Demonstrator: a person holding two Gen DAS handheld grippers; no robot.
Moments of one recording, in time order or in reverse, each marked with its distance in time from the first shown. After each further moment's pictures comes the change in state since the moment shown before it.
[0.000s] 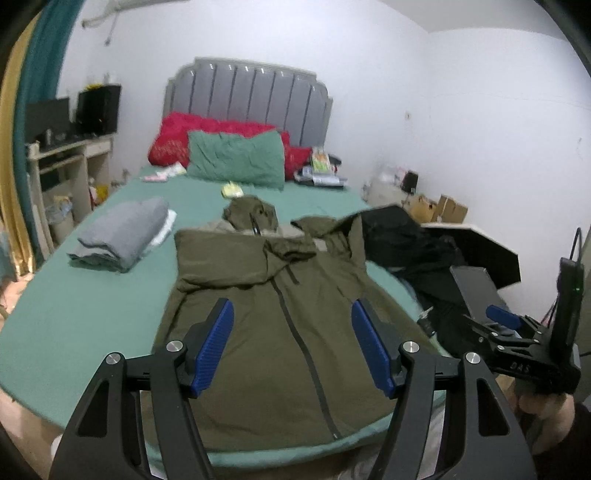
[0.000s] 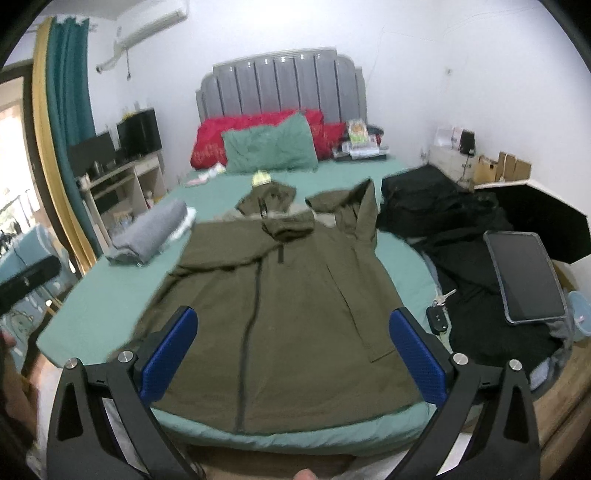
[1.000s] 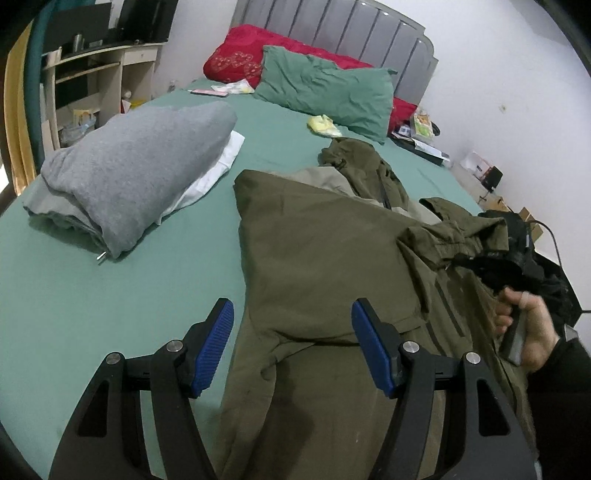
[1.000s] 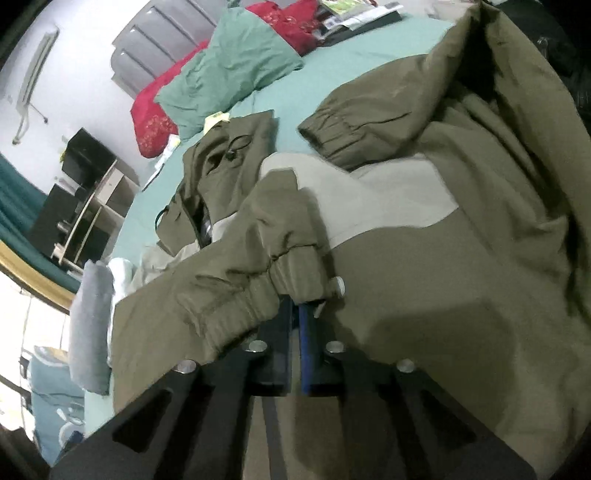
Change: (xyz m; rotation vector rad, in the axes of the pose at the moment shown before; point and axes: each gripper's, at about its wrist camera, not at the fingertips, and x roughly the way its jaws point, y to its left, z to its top) left arm 0.296 0.227 0.026 -0.249 0.200 0.136; right arm 0.486 -0.067 0.129 0.416 0.307 0.212
